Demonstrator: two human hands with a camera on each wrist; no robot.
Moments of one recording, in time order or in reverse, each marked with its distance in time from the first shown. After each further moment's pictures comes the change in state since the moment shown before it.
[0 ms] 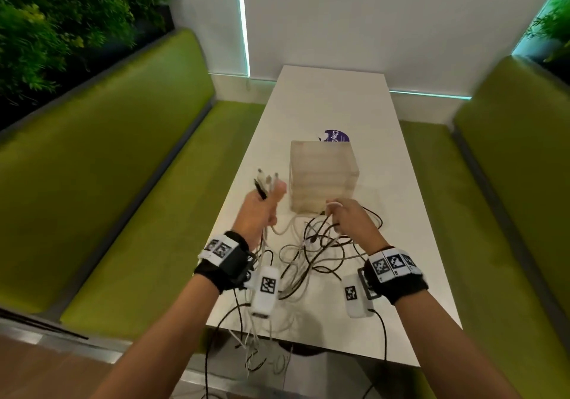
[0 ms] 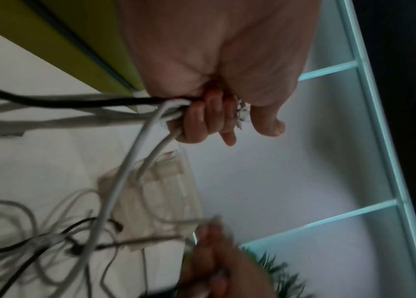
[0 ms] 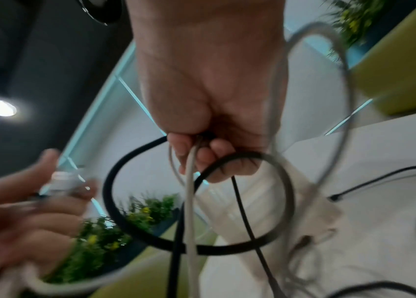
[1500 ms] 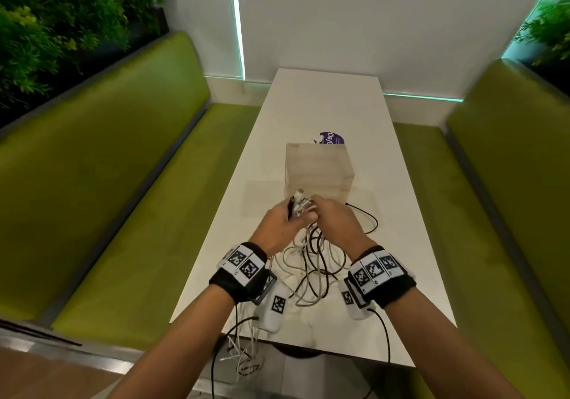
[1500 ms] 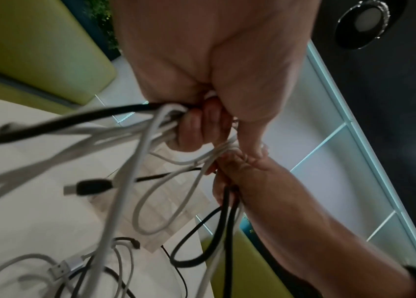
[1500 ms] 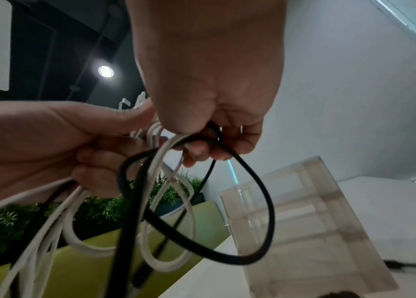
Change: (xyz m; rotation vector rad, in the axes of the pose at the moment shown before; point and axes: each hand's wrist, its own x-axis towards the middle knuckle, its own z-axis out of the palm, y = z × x) left_hand -0.008 -0.011 0.028 0.507 -0.193 0.077; right_hand -0.023 -0.025 0.025 -1.092 0.036 -0.394
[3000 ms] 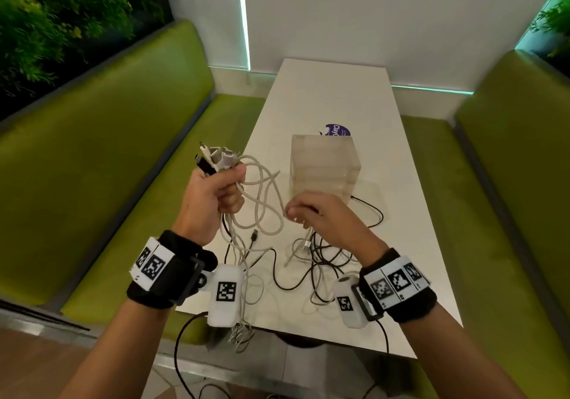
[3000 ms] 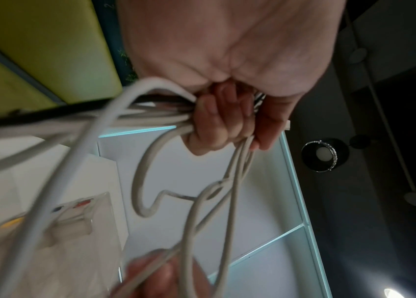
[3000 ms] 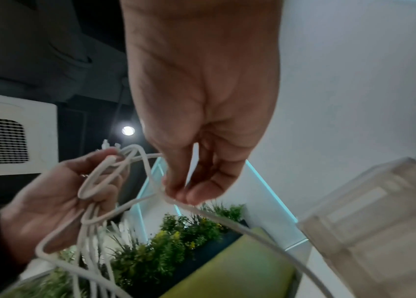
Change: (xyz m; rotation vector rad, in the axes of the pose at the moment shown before) left_hand -0.060 0.046 -0.096 -0.689 0.218 0.144; right_hand -0.031 -0.052 -0.037 0.699 -0.148 -0.100
